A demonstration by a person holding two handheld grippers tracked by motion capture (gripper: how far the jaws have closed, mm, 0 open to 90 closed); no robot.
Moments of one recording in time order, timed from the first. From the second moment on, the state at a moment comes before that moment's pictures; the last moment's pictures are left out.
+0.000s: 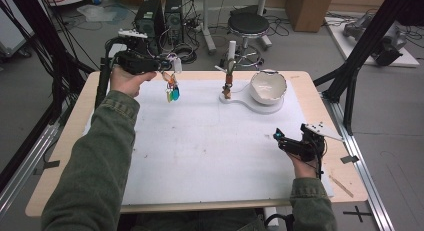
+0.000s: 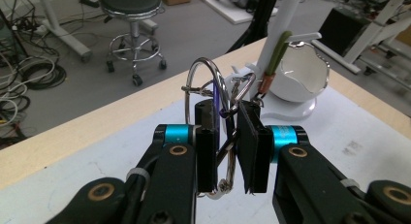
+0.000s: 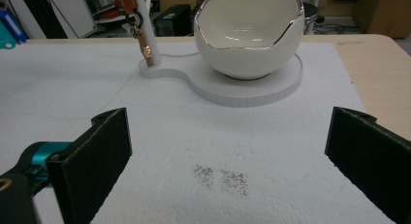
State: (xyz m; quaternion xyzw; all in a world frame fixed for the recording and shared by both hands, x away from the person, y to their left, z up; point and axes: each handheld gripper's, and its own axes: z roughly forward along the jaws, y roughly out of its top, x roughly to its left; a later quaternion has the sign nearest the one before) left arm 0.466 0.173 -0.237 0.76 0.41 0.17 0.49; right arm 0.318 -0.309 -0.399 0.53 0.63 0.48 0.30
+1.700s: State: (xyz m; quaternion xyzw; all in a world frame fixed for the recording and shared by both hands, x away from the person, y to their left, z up) left arm 0.518 0.069 -0.295 0.73 0.41 0.16 0.52; right arm 0.318 -0.308 -0.402 0.52 0.64 0.49 0.29
